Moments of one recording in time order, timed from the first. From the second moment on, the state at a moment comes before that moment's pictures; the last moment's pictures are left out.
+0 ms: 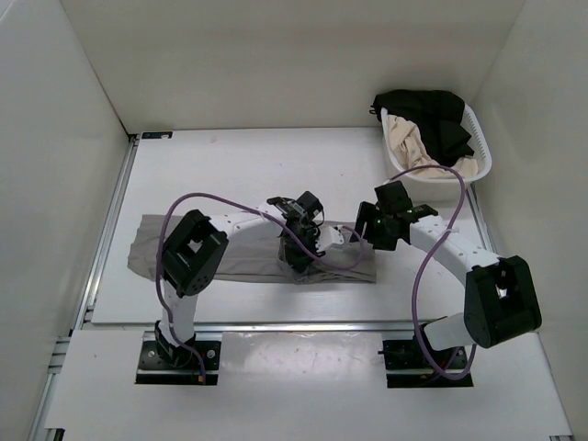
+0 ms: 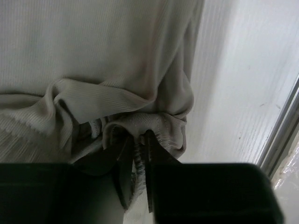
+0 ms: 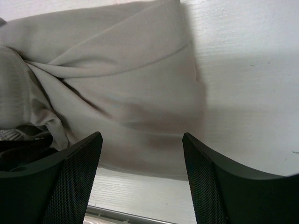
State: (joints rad) left arm -0.82 1.98 1.39 -0.73 0.38 0.61; right arm 0.38 1.41 0.89 -0.52 -0.07 0.56
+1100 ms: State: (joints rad) left arm -0.48 1.57 1.16 -0.81 0.41 0.56; right arm 0.63 1.74 1.22 -0.53 -0.22 0.41
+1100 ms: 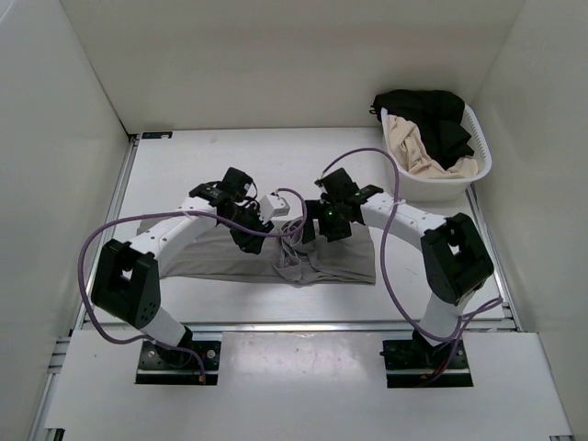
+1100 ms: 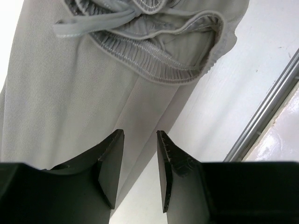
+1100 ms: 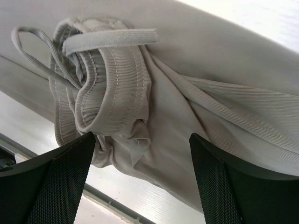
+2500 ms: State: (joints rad) left arm -0.46 1.59 1.16 -0.82 0.45 0.54; right arm 0.82 1.89 1.31 -0.72 -0.28 0.28
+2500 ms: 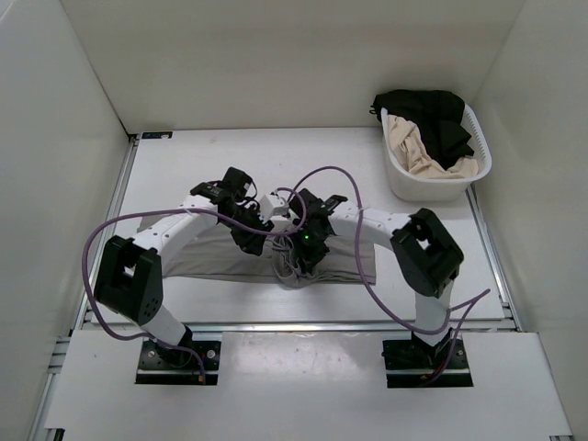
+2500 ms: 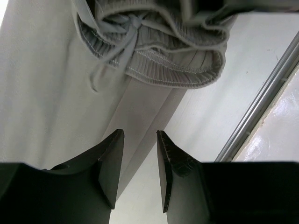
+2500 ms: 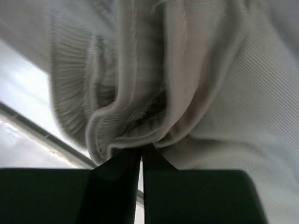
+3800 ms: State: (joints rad) left arm -0.77 1.99 1.44 -0.76 0.26 0.49; right arm 0.22 1.43 0.77 -0.49 -0.20 0.51
